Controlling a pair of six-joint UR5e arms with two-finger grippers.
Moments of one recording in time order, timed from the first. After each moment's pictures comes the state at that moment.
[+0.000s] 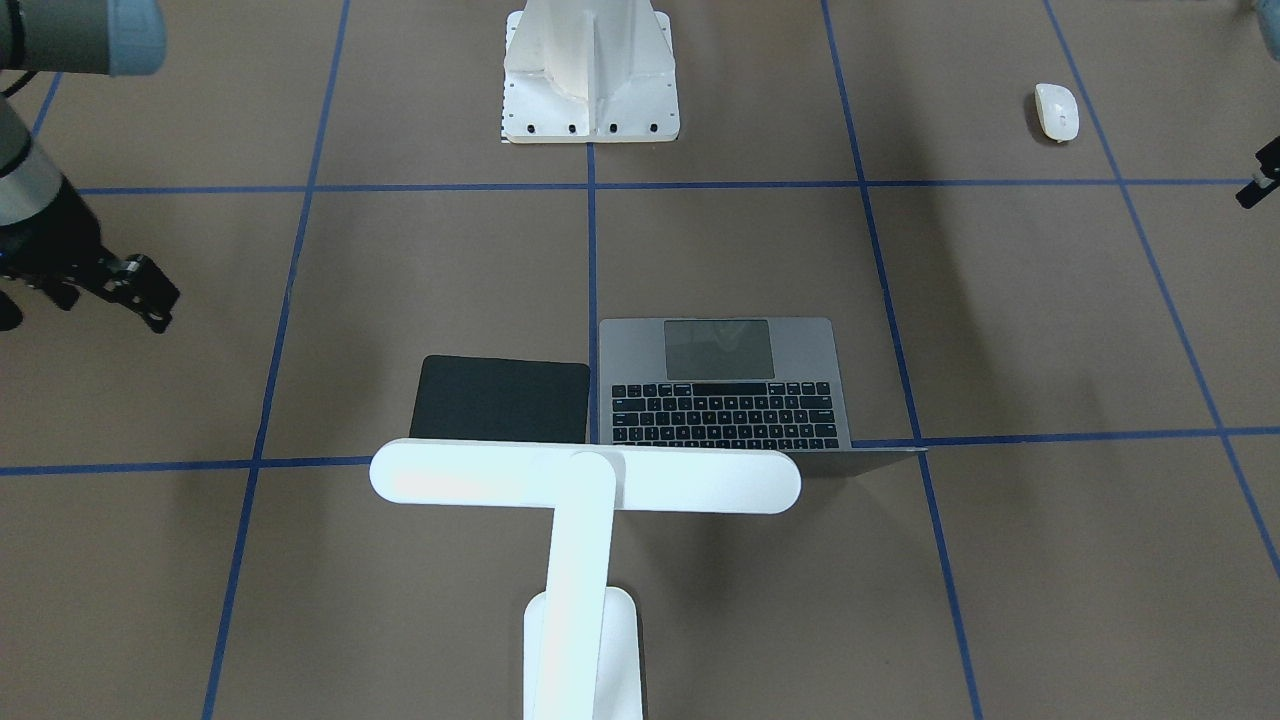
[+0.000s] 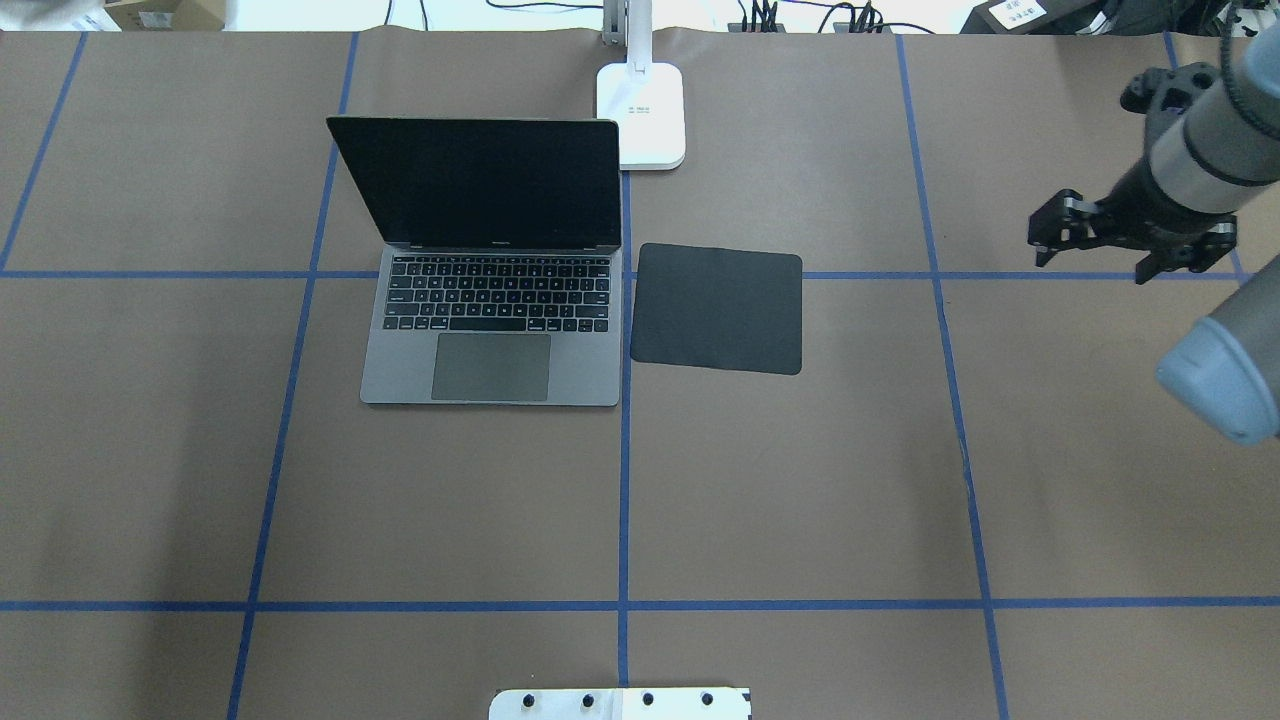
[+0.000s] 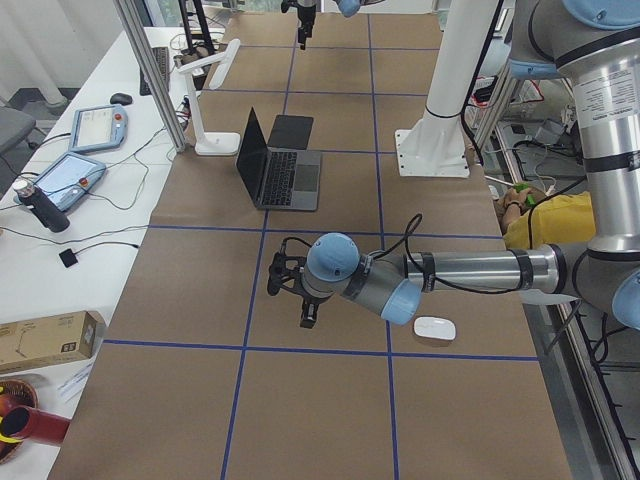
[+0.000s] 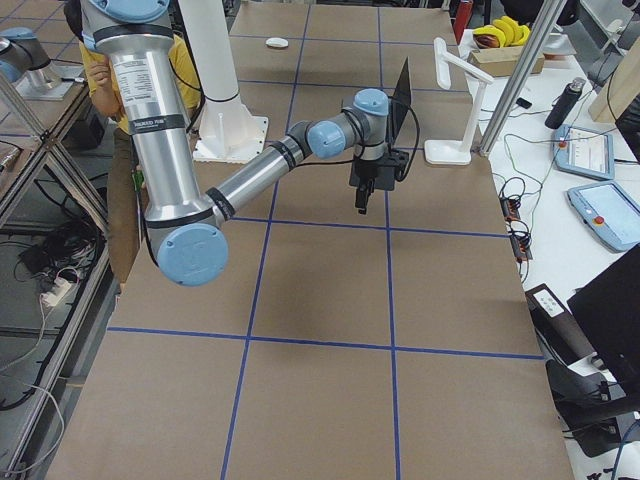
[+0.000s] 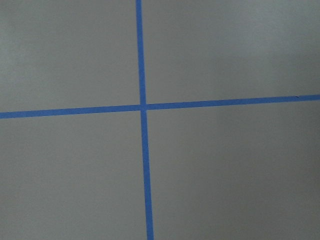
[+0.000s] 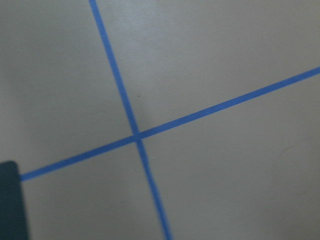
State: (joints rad) left arm -1.47 -1.27 -1.77 -2.16 -2.52 -0.33; right arm 1.06 -1.42 1.99 -1.74 2.10 0.83
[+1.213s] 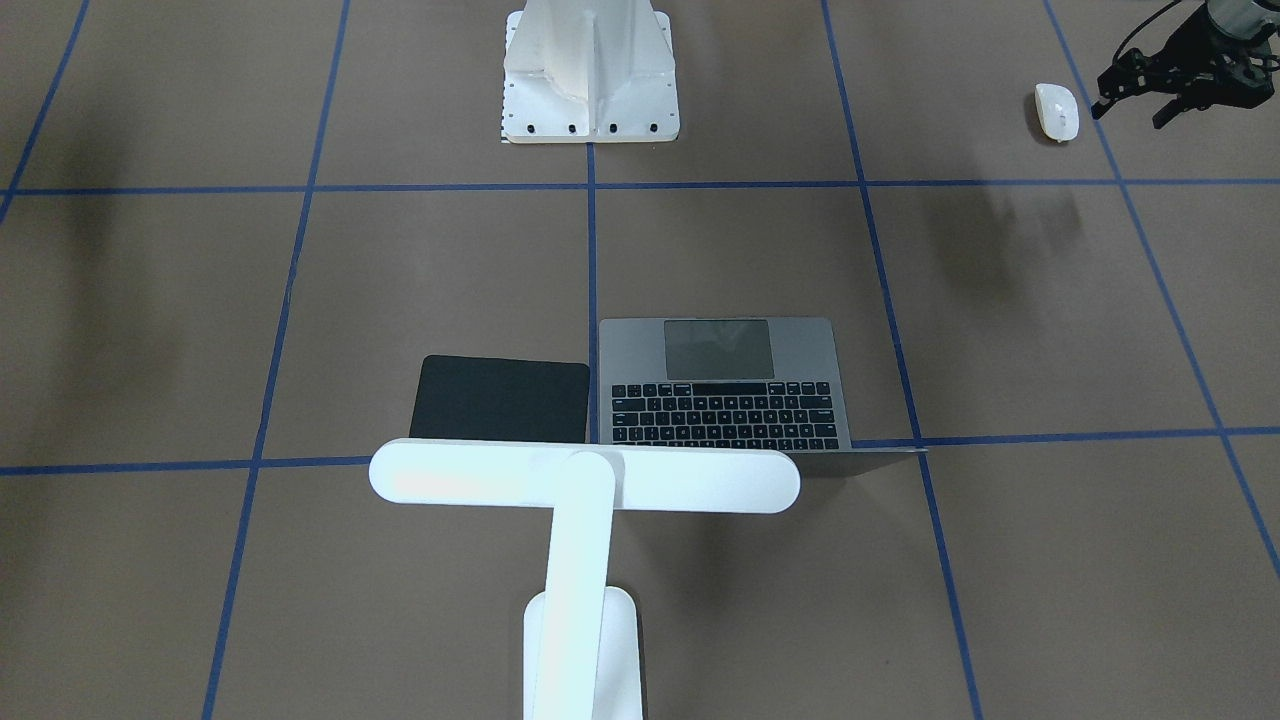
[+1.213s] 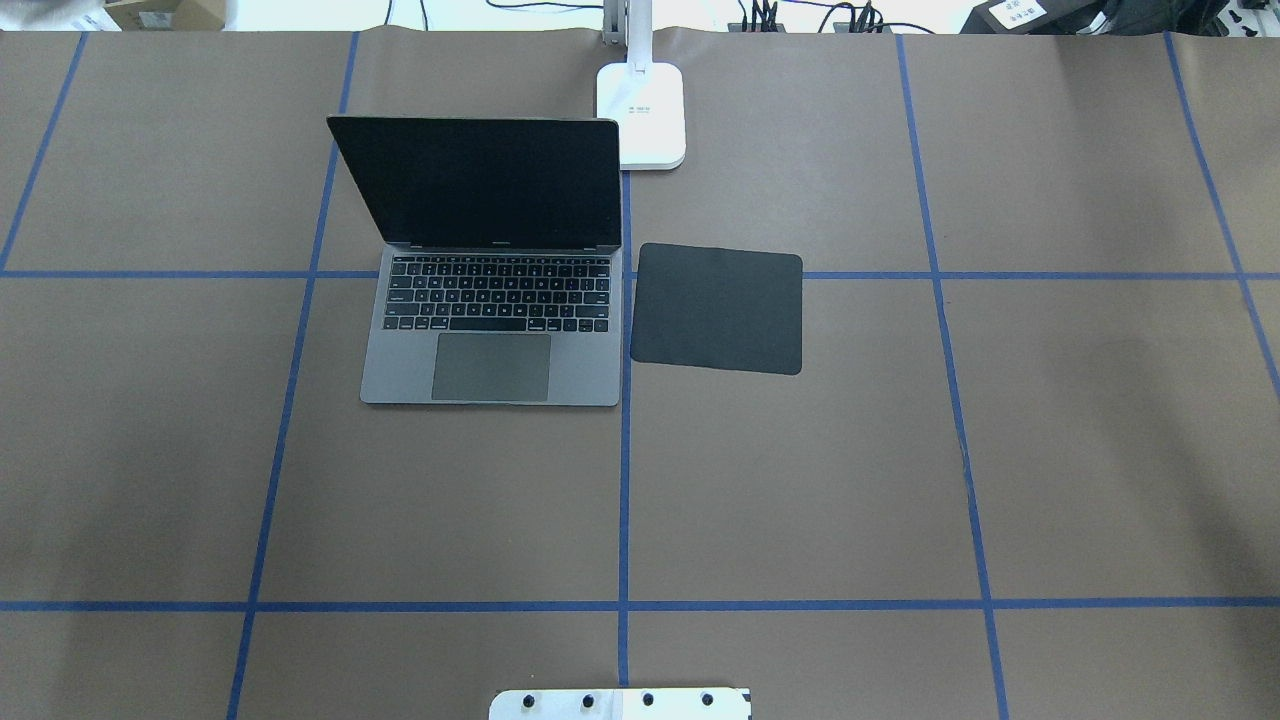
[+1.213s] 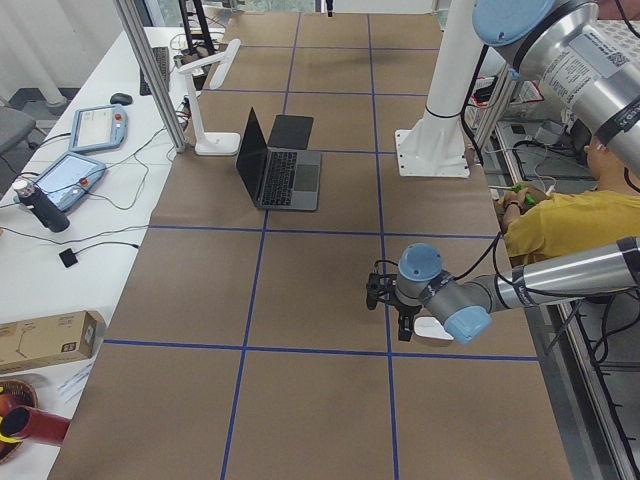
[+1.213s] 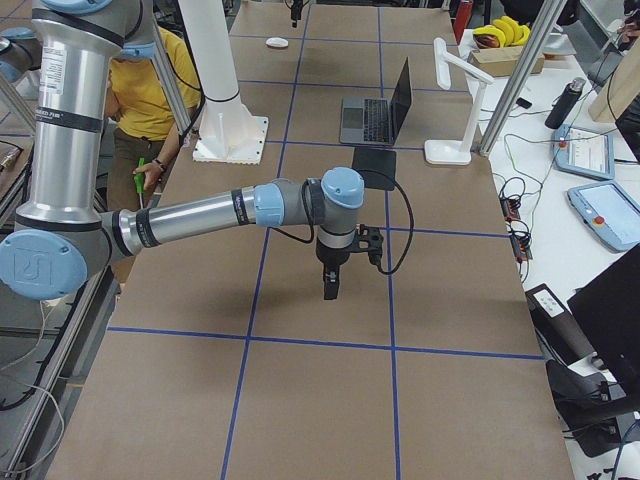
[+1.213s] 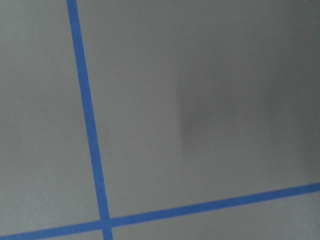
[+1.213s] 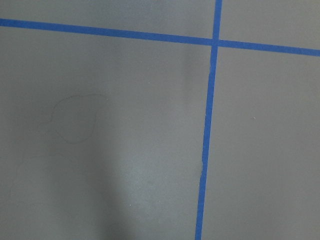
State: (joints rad) left arm -0.80 -0.84 -1.84 -2.65 -2.20 -0.83; right arm 1.38 -1.74 1.99 -1.74 2.23 0.14
